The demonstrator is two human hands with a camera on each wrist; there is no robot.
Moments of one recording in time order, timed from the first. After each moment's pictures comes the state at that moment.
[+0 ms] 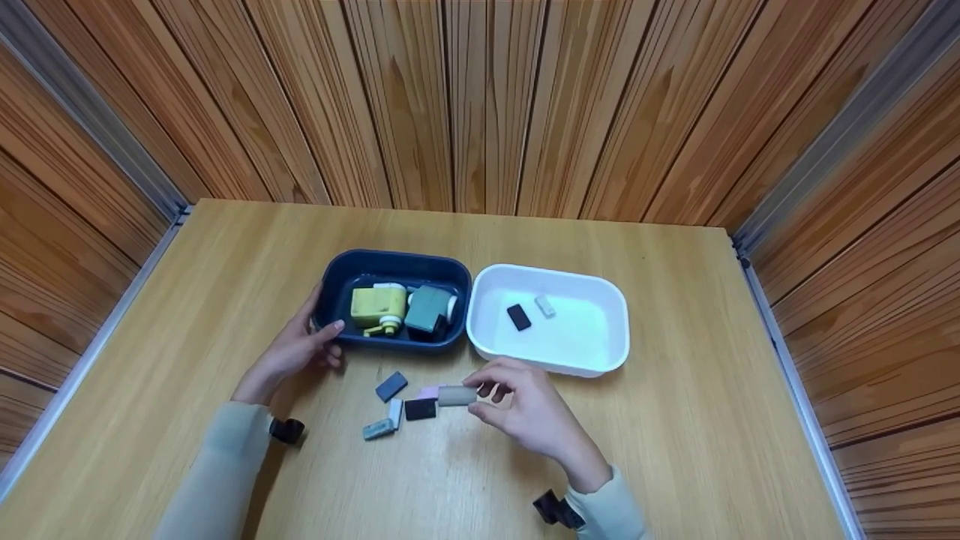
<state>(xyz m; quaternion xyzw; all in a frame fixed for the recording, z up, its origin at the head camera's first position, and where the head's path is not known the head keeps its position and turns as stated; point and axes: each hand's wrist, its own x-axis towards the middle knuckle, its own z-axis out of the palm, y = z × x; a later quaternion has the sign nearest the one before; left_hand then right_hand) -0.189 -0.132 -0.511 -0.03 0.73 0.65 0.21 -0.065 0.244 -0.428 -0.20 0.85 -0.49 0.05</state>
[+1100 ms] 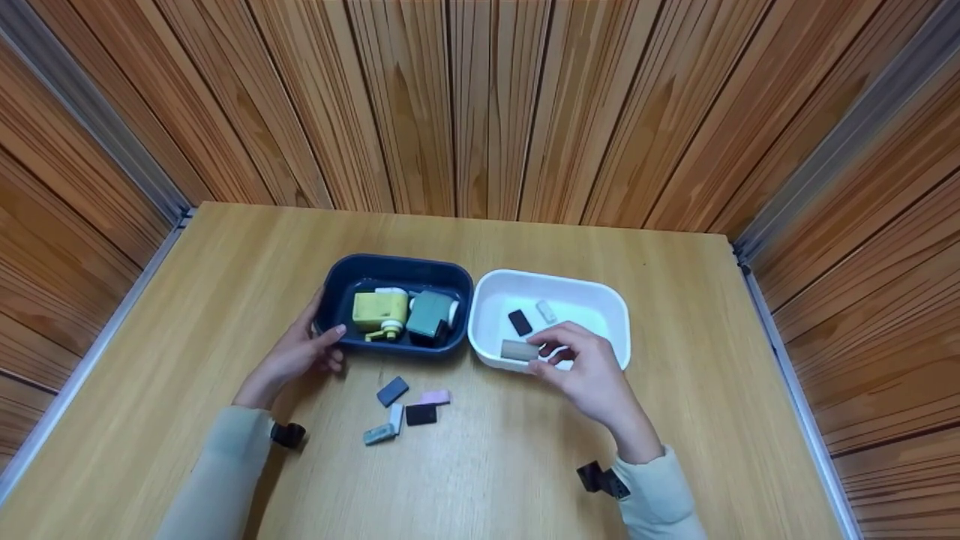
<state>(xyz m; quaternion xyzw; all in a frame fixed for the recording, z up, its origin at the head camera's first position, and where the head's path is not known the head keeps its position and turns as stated) -0.191 -0.129 -0.513 -0.04 0.75 0.63 0.19 -0.094 0.305 -0.413 -0.13 0.86 -0.49 -0.01</state>
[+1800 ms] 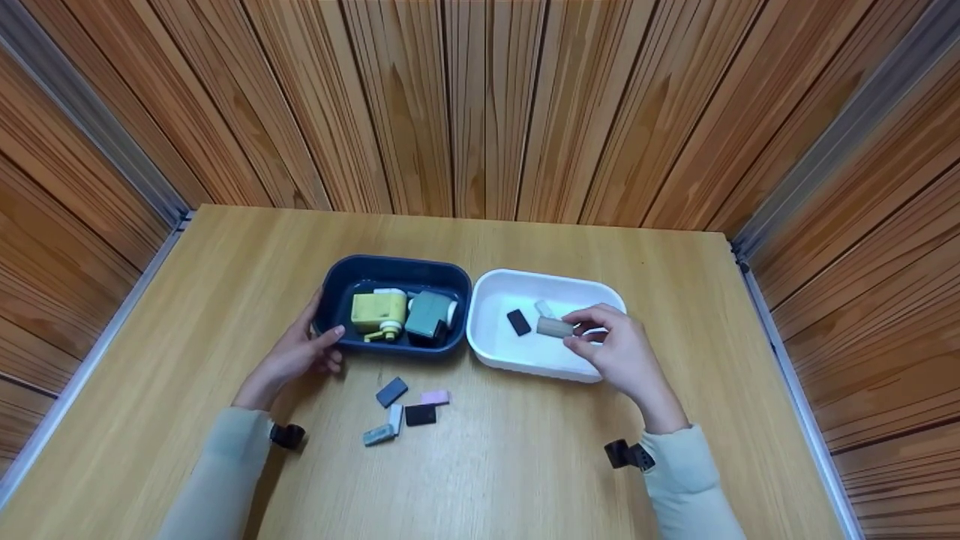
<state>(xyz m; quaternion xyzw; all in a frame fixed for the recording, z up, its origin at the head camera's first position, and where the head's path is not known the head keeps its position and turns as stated) -0.191 -0.129 -0.512 -0.04 0.74 0.64 0.20 -0.118 0.351 -0.417 -0.07 0.89 -0.45 0.00</state>
